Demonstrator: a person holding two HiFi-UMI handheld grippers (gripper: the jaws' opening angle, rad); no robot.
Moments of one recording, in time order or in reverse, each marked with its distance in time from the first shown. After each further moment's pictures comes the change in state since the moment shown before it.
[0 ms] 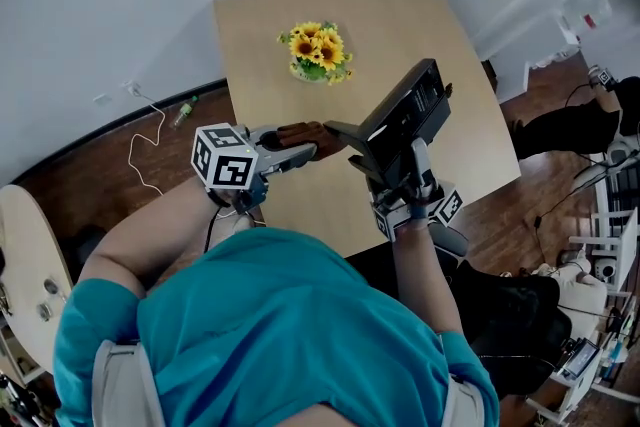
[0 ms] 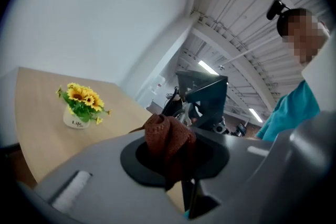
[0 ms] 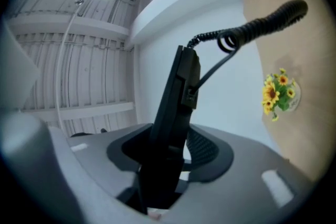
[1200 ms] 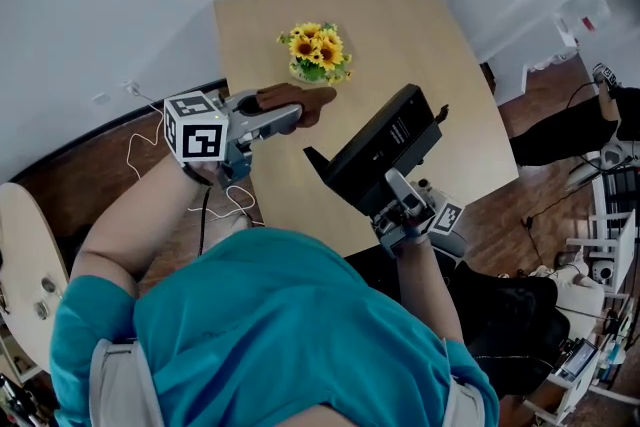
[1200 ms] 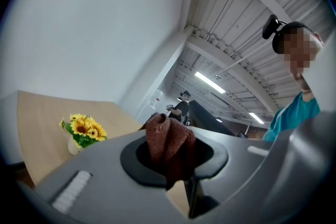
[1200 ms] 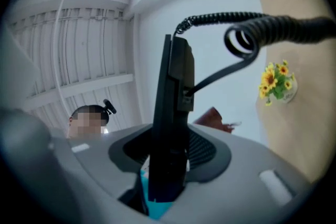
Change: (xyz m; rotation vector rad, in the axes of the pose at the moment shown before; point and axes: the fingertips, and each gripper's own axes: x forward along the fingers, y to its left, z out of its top) left arm -0.037 0.001 0.083 0.060 -0.133 0.010; right arm -0.014 0.008 -0.061 -0.058 0.324 -0.026
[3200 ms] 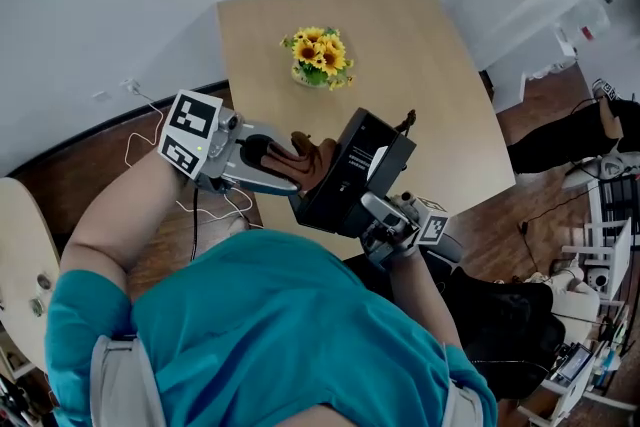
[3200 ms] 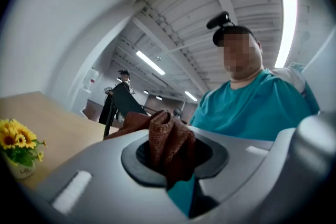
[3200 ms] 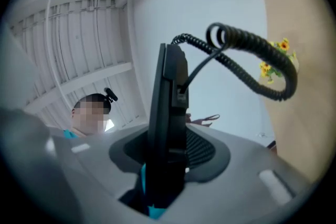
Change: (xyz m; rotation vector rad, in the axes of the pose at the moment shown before) left arm -0.048 -0.123 -0.046 0.226 0.240 -0.700; right arm 0.008 -0.003 -0.070 0.003 0.171 0.004
